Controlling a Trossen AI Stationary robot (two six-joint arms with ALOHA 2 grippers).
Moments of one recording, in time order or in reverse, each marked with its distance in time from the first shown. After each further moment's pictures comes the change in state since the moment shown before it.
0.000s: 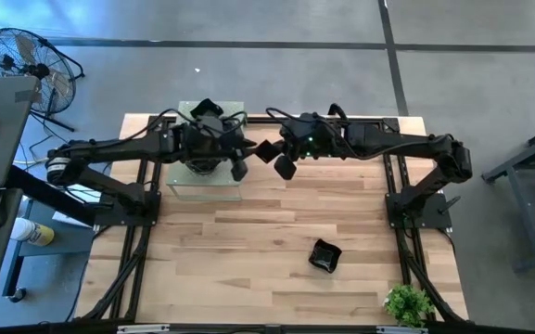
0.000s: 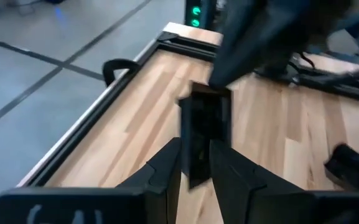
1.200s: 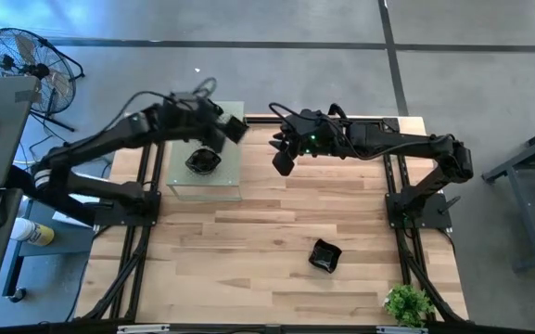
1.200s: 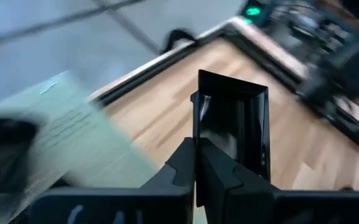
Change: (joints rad) left arm 0.240 -0.142 0.018 -0.264 0.072 -0.270; right arm 0.003 -0.006 0.000 0.063 0.043 0.008
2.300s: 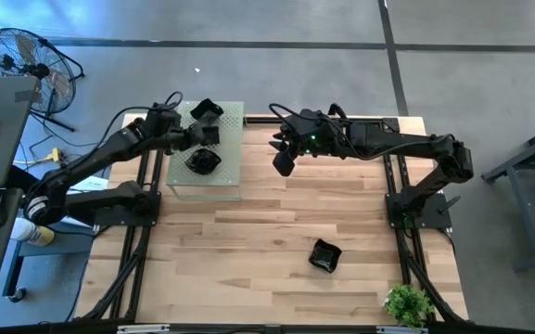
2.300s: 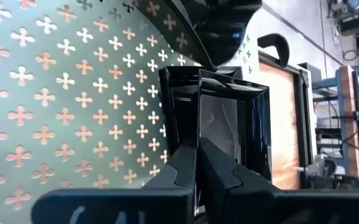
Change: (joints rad) left arm 0.326 -0.244 -0.441 0.052 0.190 -0.607; right arm 0.000 -0.001 0.000 0.001 0.001 -0.020
